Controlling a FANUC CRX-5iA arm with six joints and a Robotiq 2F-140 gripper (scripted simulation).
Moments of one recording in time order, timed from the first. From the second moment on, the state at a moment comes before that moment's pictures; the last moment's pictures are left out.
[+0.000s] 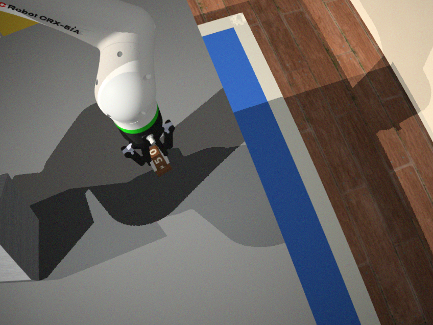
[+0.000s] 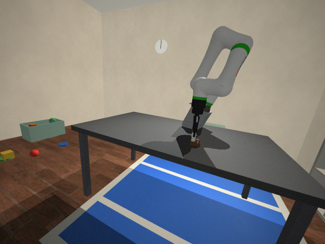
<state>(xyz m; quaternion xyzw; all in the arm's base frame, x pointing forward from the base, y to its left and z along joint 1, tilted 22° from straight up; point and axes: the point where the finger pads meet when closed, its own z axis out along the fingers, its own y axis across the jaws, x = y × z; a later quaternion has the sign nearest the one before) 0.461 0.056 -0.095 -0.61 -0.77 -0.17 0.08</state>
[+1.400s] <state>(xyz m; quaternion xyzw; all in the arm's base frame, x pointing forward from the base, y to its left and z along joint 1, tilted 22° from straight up) 0.461 0.058 -0.099 -0.61 -0.77 -0.17 0.08</state>
